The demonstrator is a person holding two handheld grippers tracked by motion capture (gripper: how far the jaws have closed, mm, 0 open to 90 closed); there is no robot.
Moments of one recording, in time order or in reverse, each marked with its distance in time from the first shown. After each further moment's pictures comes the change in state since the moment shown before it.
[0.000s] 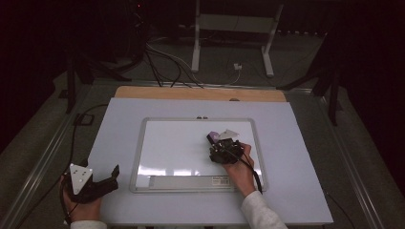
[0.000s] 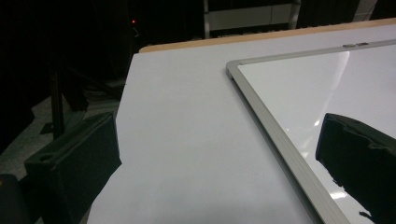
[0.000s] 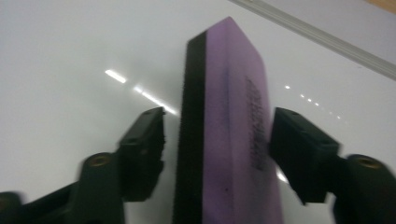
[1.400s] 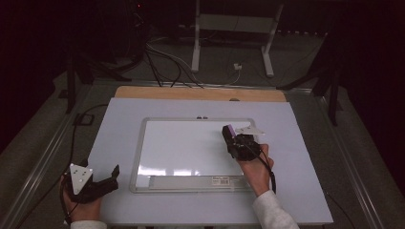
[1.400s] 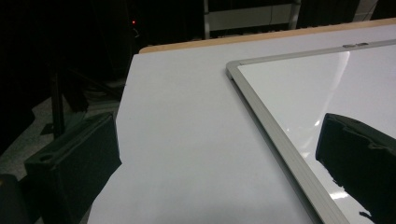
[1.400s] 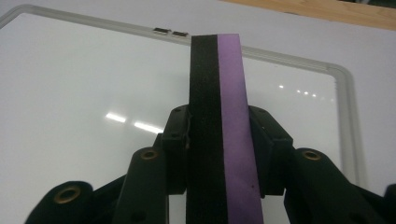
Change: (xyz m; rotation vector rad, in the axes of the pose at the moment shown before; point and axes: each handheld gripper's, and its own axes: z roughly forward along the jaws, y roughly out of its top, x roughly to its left) left arm 0.000 0.000 0.000 -0.002 0.001 0.003; right arm -0.034 -0.003 -0.046 -0.102 -0.046 0.246
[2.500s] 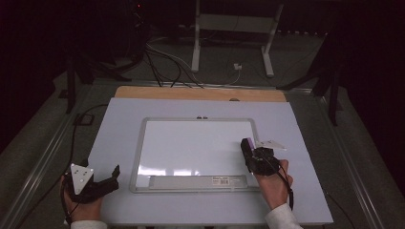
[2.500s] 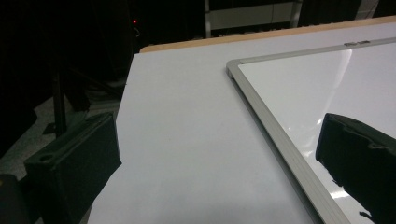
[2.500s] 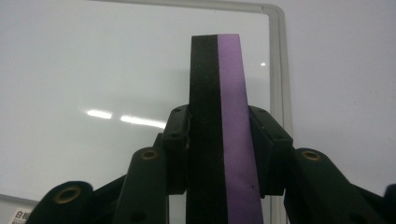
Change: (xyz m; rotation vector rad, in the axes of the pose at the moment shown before) left arm -0.001 0.000 0.000 0.005 0.006 0.005; right arm -0.030 -0.040 -0.034 0.060 -0.092 0.103
